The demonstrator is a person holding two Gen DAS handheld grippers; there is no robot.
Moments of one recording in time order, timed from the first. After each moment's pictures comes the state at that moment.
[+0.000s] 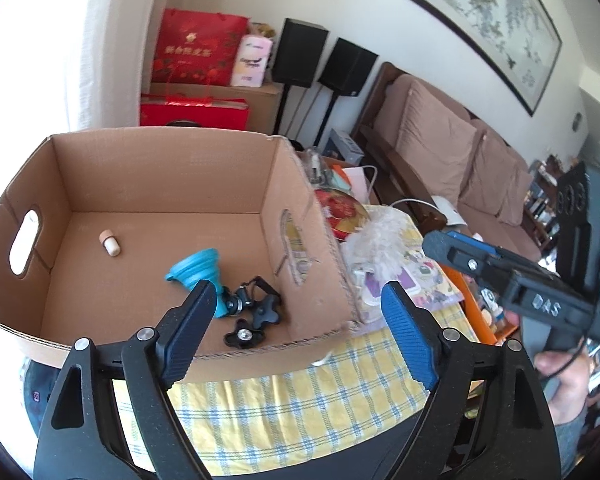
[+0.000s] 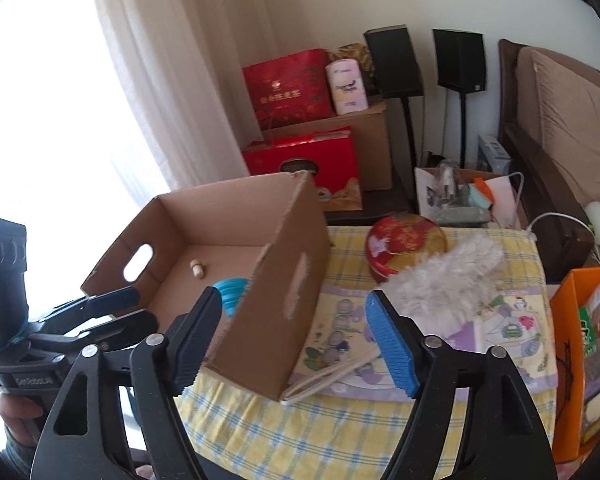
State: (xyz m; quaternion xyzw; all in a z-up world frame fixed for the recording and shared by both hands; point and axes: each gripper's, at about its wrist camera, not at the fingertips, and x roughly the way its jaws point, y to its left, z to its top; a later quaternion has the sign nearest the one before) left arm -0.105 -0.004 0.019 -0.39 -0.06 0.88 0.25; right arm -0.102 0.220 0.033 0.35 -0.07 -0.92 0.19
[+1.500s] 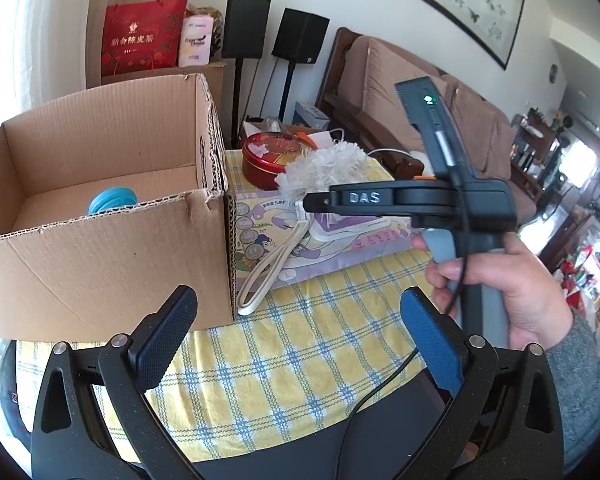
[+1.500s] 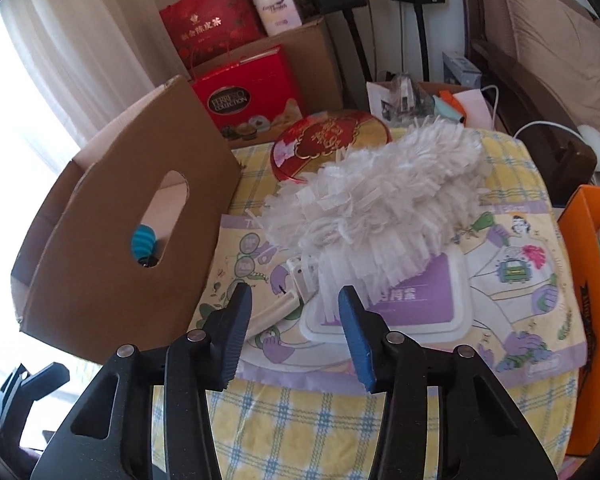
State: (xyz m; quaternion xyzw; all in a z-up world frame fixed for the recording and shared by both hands) left arm -0.046 0.068 -0.045 -0.38 0.00 0.88 0.29; right arm -0.159 0.261 -0.079 0.46 -0.09 -0.87 0.14
